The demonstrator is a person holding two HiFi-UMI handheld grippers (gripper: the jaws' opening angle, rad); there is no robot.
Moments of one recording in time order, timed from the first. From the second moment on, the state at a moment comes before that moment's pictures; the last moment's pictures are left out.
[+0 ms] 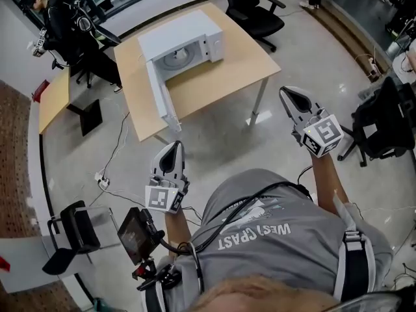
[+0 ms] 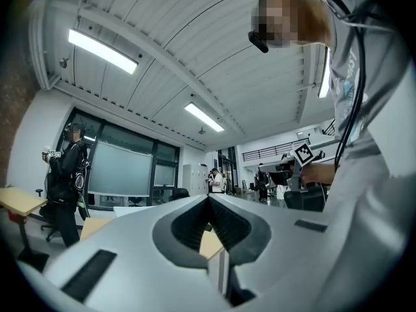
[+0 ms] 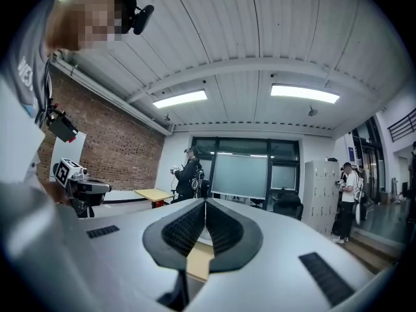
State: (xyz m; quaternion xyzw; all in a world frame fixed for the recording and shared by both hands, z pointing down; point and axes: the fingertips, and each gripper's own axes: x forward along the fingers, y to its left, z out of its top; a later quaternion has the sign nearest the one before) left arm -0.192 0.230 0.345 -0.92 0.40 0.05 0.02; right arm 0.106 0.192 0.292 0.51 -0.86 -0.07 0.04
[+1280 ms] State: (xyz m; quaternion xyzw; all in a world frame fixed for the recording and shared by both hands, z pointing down) left arm -0.184 0.053 0.315 -0.88 0.40 -0.10 0.22; right arm 0.013 -0.041 0.328 0.38 -0.92 -0.05 0.05
